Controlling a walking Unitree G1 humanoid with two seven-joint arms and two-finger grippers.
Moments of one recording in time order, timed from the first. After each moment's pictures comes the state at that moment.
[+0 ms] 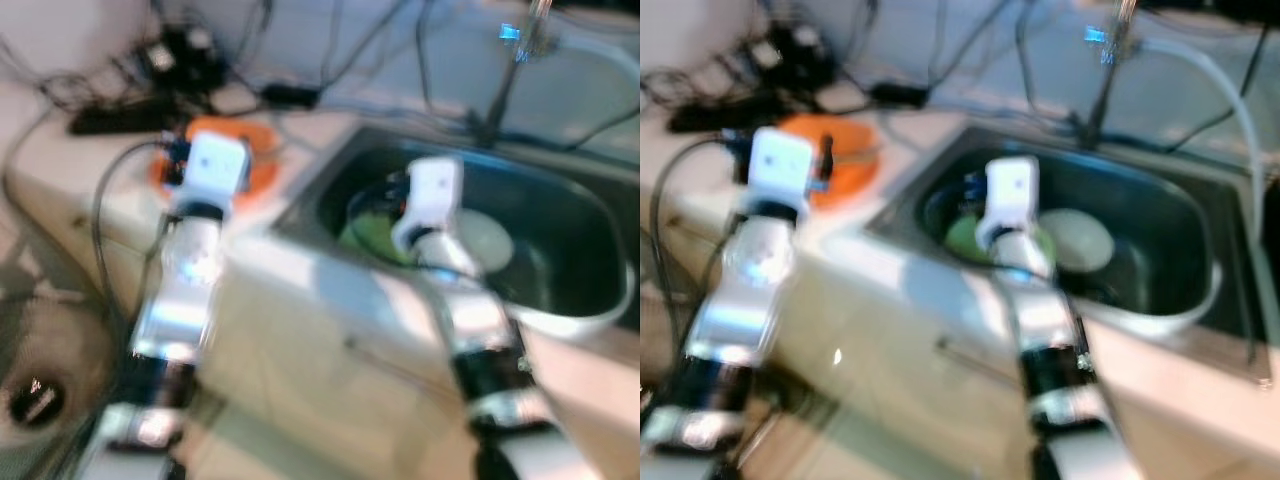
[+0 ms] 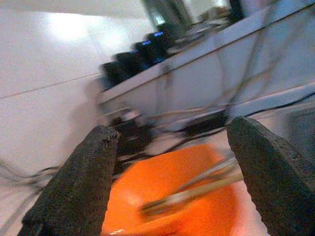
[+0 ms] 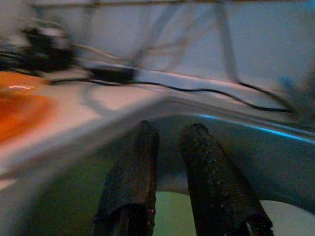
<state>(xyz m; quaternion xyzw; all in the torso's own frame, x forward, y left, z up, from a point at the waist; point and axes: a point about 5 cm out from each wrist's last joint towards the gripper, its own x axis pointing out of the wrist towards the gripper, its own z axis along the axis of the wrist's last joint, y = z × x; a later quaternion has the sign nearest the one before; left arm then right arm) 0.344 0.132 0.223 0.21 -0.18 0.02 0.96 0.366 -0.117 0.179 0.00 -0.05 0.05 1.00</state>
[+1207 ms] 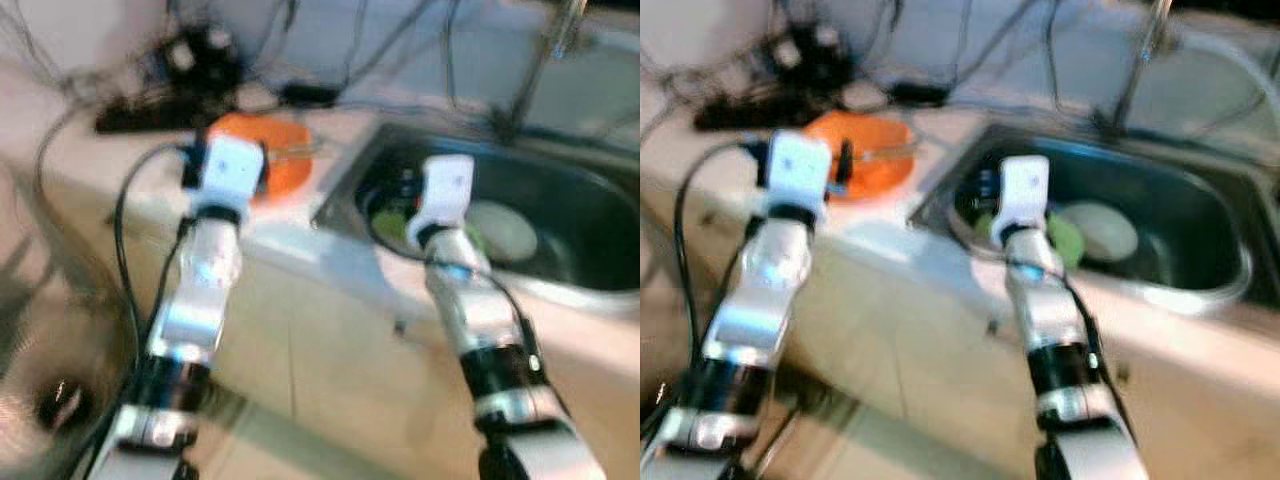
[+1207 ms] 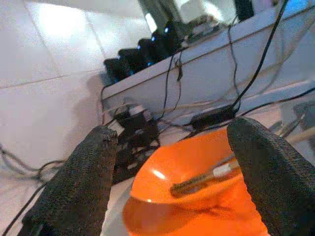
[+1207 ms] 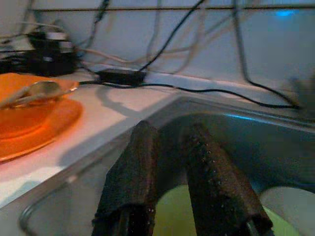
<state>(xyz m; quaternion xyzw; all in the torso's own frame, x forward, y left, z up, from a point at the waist) 0.346 0.137 0.226 0.20 -0.17 0.03 0.96 0.367 -0.114 0.182 0.01 -0.06 0.05 1.00</state>
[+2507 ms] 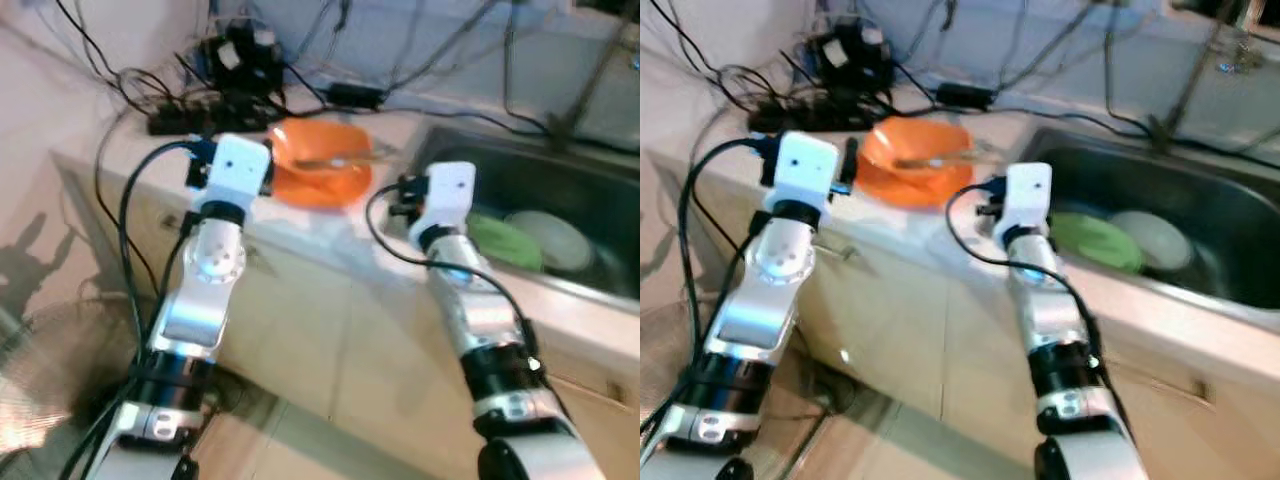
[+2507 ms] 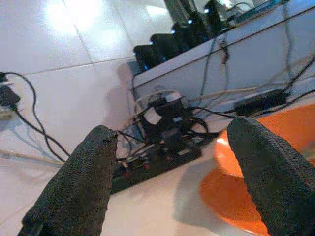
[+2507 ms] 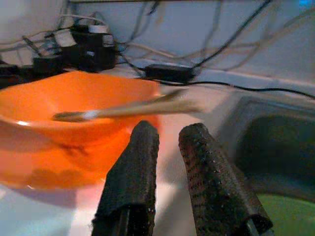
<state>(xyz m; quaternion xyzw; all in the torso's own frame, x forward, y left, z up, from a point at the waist) 0.347 0.140 0.228 0.21 -0.17 0.03 0.96 0.366 -0.102 0.176 0.02 -0.04 0.07 1.00</state>
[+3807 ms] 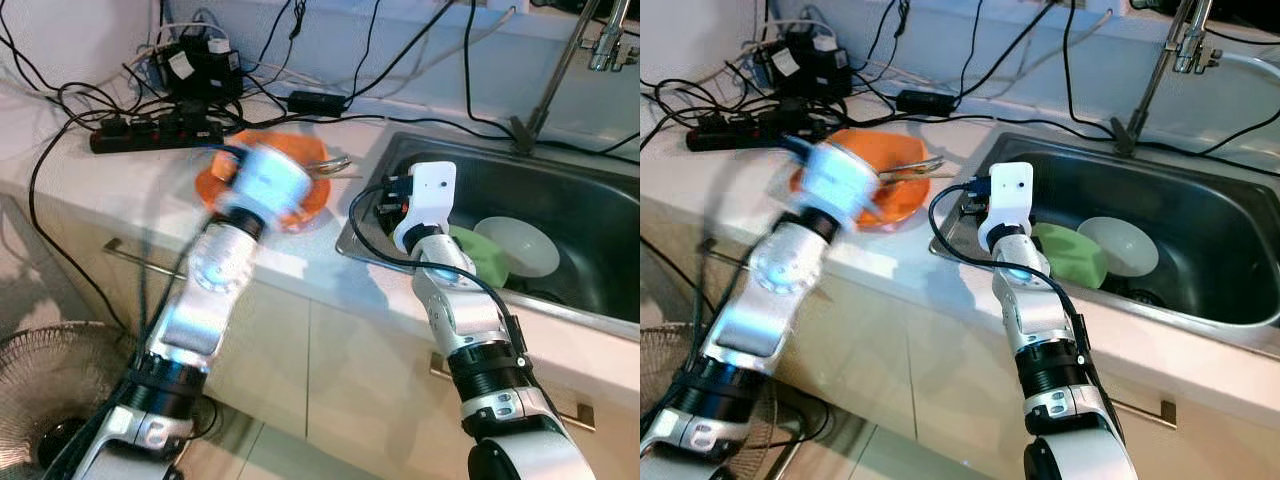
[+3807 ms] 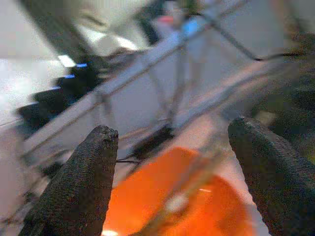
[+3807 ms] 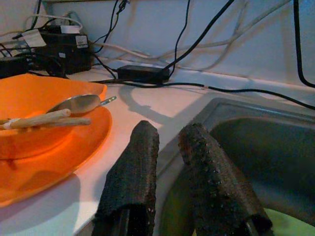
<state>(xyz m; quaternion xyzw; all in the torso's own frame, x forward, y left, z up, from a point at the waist) 0.334 0.101 0.216 0.27 -0.18 -0.18 0.93 0.367 -0.099 0.177 0.02 -0.04 0.08 1.00</state>
